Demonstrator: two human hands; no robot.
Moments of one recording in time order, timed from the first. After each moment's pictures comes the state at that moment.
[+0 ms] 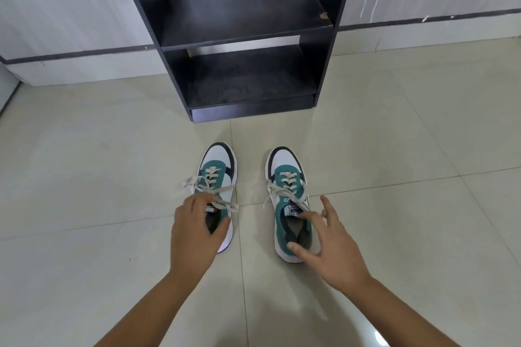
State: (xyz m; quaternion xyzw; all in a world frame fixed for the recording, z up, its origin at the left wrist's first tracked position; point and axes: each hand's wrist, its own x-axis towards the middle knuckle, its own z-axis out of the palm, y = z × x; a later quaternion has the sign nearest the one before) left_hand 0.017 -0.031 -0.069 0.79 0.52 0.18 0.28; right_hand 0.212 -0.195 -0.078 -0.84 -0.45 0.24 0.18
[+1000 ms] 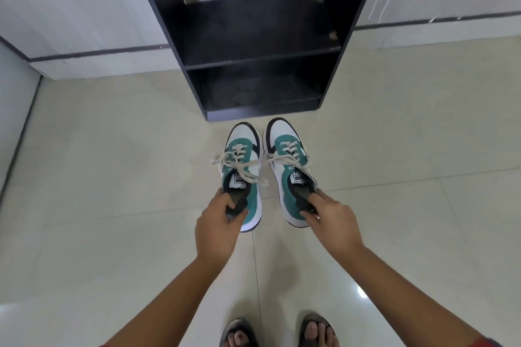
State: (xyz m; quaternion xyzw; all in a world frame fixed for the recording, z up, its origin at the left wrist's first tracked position) left_hand 0.030 -0.031 0.062 0.72 0.56 0.13 0.38; right_hand 0.215 -0.144 0.055 -0.86 -0.47 0.17 0.11
